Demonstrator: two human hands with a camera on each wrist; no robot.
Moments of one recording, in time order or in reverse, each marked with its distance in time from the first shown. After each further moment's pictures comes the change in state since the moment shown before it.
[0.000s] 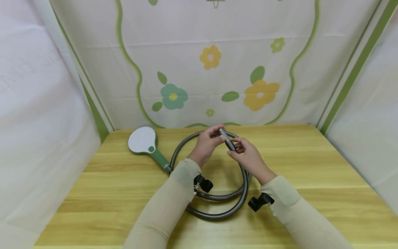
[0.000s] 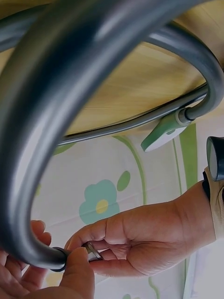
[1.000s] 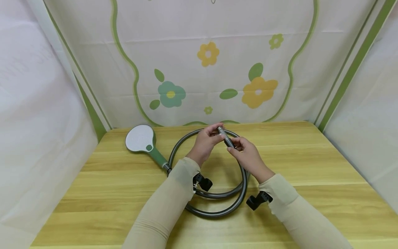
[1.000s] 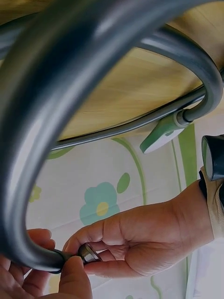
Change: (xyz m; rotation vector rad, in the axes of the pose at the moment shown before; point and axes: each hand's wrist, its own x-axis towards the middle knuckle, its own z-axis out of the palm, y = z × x) left_hand 0.001 0.001 -0.003 -0.003 0.024 -0.003; right_hand 0.001 -0.005 0.007 0.024 0.062 -0.043
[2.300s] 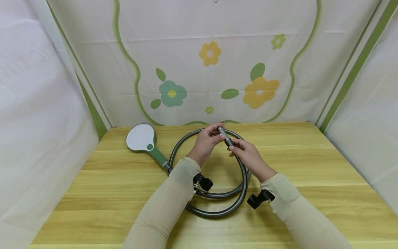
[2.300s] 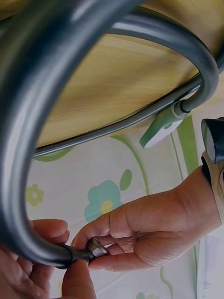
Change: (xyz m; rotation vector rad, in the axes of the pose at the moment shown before) left_hand -0.001 -0.001 -0.003 0.003 -0.014 0.003; right_hand 0.002 0.000 -0.003 0.194 -0.134 0.092
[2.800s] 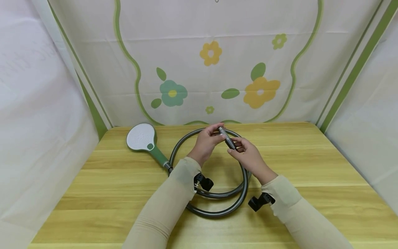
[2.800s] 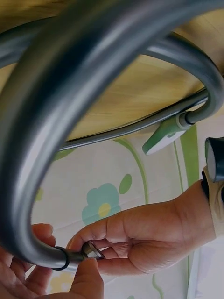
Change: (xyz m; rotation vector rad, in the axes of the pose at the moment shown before) left_hand 0.001 0.000 0.000 -0.031 0.008 -0.018; right_hand -0.001 0.006 0.000 -0.156 0.058 -0.027
